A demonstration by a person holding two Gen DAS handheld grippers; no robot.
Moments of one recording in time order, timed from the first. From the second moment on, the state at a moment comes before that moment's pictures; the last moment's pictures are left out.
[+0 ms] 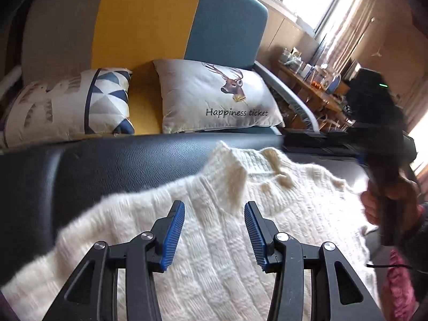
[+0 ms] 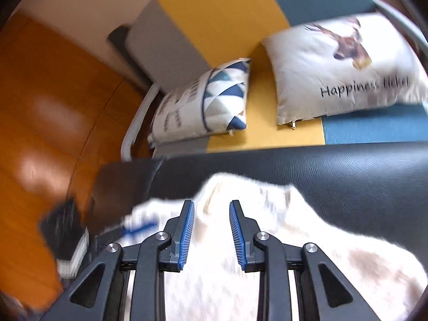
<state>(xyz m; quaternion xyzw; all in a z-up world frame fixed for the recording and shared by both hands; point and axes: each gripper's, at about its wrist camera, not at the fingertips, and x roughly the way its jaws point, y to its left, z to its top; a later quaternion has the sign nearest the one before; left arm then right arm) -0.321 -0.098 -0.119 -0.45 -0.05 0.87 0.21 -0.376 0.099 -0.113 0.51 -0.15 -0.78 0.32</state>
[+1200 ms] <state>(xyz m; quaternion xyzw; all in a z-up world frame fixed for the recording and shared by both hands) -0.066 -0.184 -0.101 -0.44 -0.19 0.86 0.15 -0.113 0.110 -0.132 0.51 -0.05 -0.82 0.26</state>
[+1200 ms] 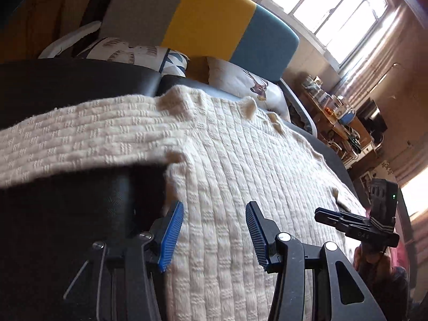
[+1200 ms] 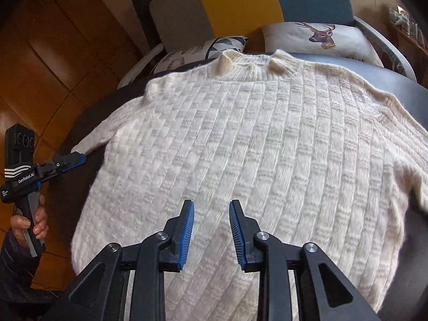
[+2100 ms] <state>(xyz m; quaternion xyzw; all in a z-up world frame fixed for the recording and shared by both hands) -0.046 -0.048 -0.102 -0.47 -0.08 0.86 0.17 -0.003 0.381 -0.118 0.34 -0.43 -0.84 0.03</state>
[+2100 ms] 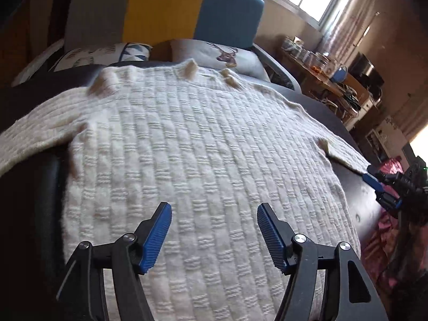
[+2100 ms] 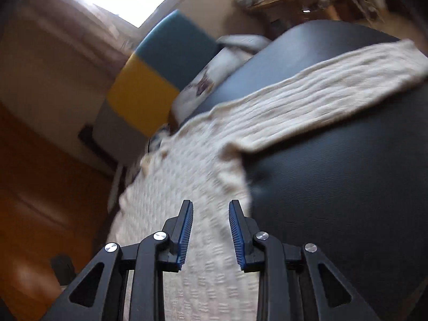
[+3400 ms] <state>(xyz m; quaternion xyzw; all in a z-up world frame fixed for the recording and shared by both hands) -0.156 0.128 -0.093 -0.57 -0.12 0.74 0.33 -0.101 0.479 -0.100 0.33 -0.30 -0.89 -0.02</state>
